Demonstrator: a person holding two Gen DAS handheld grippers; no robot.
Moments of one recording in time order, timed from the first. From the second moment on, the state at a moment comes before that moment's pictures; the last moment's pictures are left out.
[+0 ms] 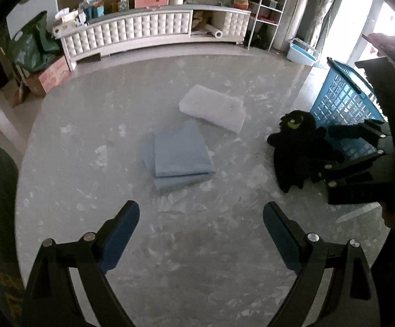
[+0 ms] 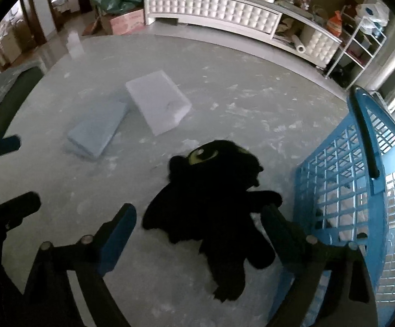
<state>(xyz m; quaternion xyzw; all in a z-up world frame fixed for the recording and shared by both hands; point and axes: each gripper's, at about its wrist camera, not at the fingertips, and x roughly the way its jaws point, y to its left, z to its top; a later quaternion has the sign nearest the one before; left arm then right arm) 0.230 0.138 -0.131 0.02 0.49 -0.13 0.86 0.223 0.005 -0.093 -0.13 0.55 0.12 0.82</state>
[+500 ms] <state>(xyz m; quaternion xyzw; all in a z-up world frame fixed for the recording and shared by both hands) 0.237 0.143 -0.143 0.01 0.51 -0.13 0.85 0.244 -0.011 -0.117 -0.11 0.57 0.10 0.81</state>
